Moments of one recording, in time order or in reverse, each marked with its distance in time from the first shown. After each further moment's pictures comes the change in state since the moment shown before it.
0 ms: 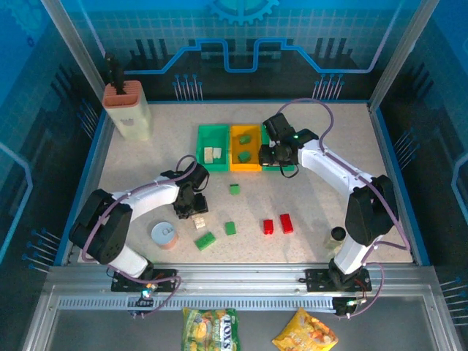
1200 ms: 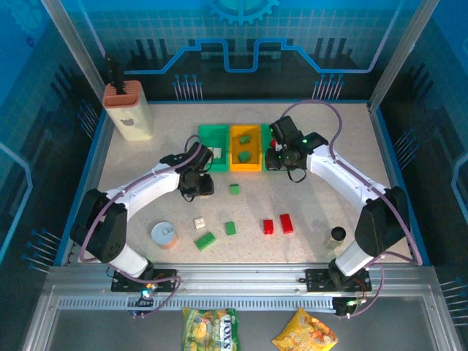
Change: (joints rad) left arm 0.005 0.018 0.240 -0.038 -0.001 0.170; right arm 0.000 -0.115 -0.062 -0.060 0.029 -0.060
